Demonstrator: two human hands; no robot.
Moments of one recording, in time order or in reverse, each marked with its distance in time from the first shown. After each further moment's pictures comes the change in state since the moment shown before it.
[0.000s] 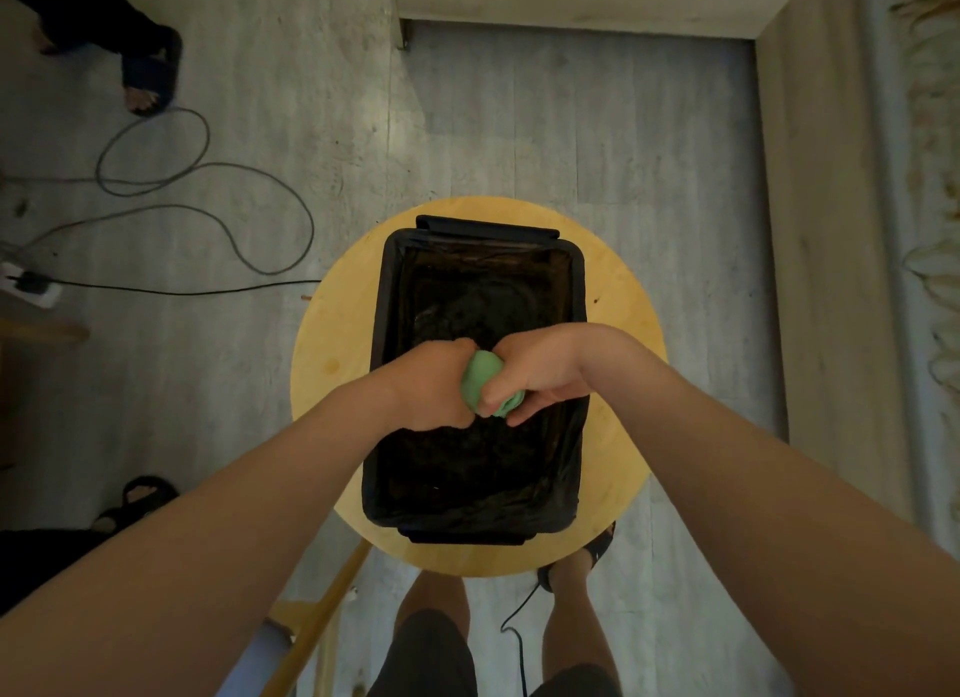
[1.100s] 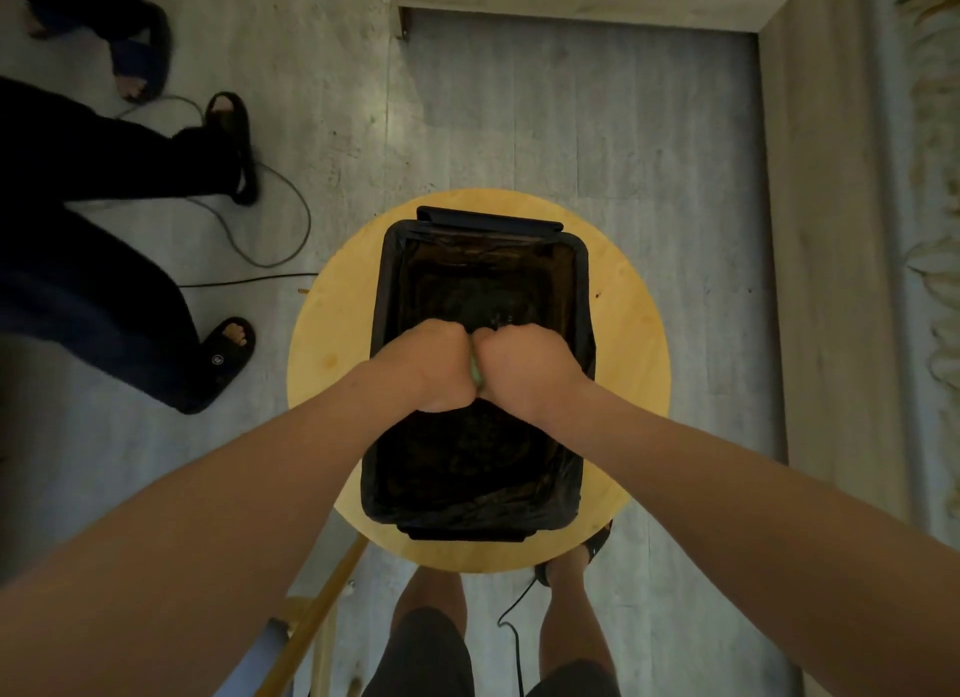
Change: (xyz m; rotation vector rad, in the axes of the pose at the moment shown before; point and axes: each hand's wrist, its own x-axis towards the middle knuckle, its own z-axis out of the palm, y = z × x) left_hand 0.031 -0.016 0.006 0.307 0.018 0.021; right_hand 0.024 0.014 0.035 -1.112 0.857 -0.362
